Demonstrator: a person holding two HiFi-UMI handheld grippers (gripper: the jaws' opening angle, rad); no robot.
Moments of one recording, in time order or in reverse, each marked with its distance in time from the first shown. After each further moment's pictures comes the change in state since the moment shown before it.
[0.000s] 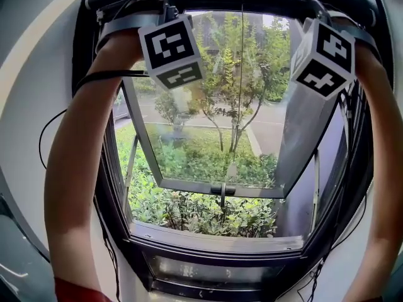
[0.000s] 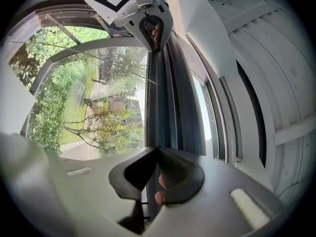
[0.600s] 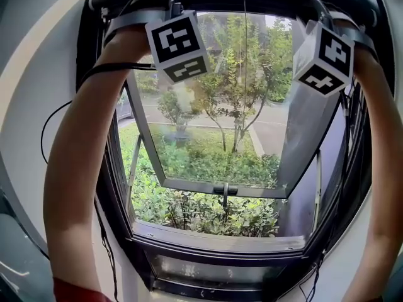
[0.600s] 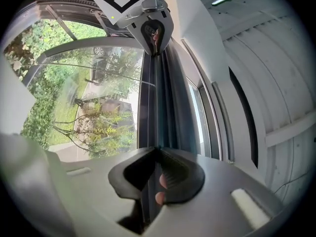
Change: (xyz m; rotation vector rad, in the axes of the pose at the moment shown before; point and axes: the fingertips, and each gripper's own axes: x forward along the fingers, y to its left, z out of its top) left arm 0.005 0.007 0.004 0.006 0.004 0.024; right arm 0.005 -0.009 -0.002 0.002 -0.058 -0.111
